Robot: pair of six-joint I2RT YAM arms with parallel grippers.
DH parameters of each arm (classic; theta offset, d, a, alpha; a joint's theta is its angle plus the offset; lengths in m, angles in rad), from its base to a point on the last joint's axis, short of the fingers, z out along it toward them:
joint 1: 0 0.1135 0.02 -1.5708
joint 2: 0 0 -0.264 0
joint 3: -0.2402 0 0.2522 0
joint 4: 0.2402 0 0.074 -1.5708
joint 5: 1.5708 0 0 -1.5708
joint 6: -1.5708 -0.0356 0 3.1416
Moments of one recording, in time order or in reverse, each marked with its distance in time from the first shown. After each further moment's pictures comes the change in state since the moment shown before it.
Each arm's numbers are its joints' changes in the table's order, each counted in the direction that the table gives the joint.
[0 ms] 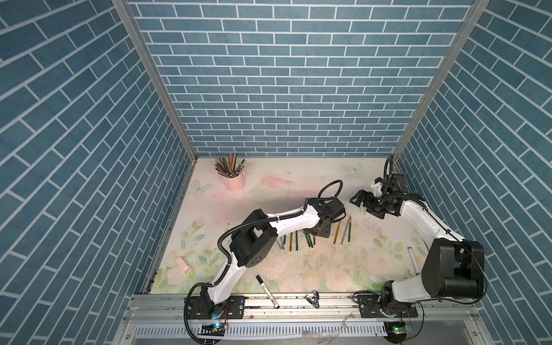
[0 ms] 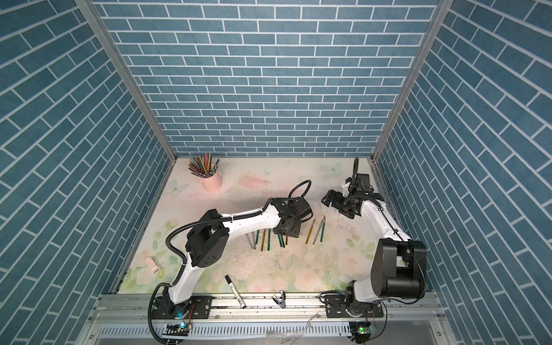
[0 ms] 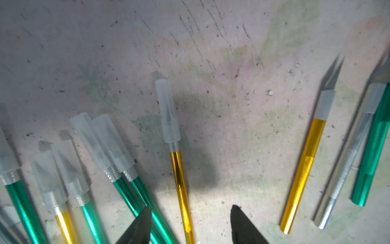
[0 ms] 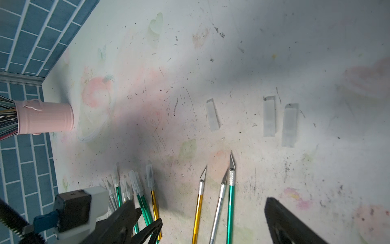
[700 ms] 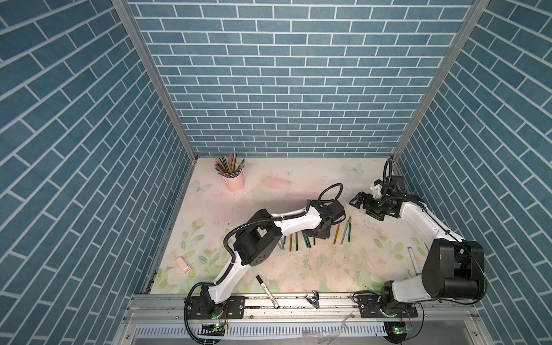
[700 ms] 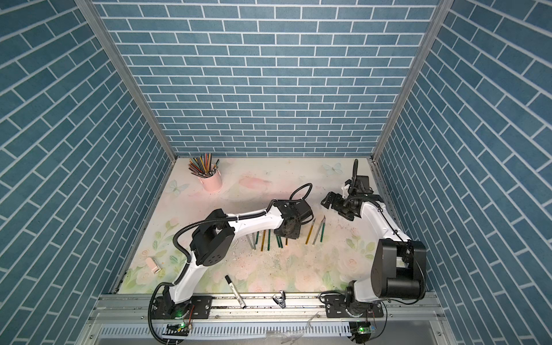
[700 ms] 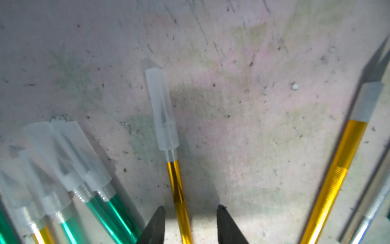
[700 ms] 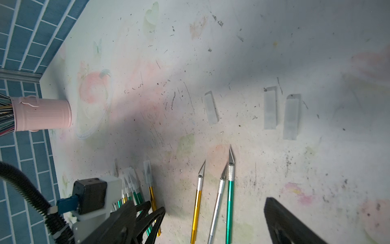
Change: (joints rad) left arm 0.000 0.053 -0.016 0.000 0.007 -0.002; right arm 0.000 -0.005 0.022 0.000 -0.010 0.000
